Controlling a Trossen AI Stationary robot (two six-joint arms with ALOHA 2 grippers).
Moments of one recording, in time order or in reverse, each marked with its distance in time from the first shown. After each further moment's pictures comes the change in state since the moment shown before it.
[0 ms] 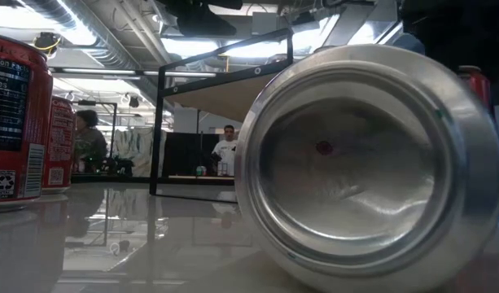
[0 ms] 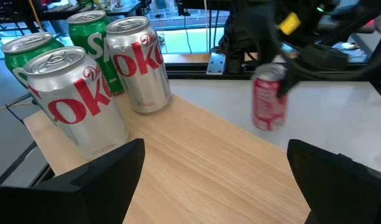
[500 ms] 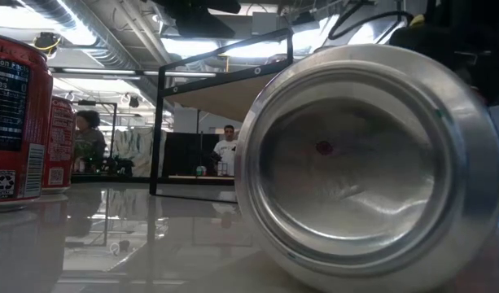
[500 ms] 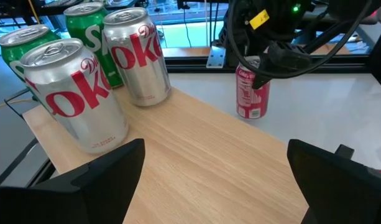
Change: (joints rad) left arm 0.000 0.000 0.000 -0.025 0.000 0.002; right arm -0.066 0.000 -0.058 -0.042 0.007 0.188
